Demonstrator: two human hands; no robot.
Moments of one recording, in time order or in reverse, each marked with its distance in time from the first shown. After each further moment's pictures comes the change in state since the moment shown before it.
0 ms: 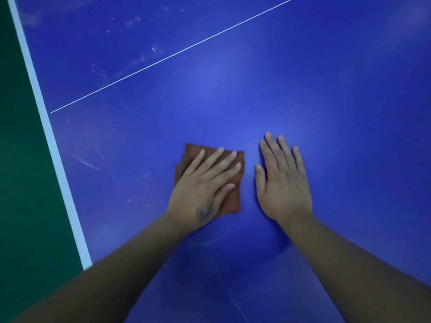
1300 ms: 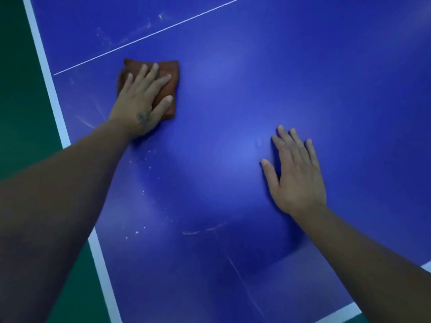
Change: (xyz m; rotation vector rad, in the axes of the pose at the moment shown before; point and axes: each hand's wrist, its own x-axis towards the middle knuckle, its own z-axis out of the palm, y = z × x) left_hand 0.008 -0.137 -0.051 0.033 0.025 -0.415; right_hand -0.057 0.025 -0.001 0.073 0.032 -0.063
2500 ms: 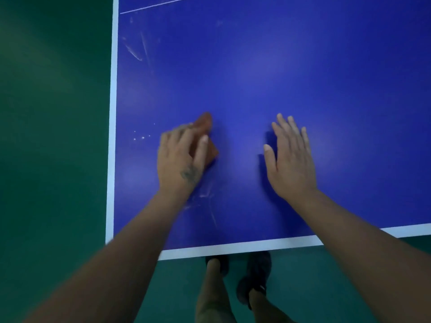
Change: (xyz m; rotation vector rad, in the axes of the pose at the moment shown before) left_hand -0.257 0.239 0.052 -0.137 0.478 -0.462; right_hand -0.081 0.049 -0.030 0.163 -0.004 -0.303
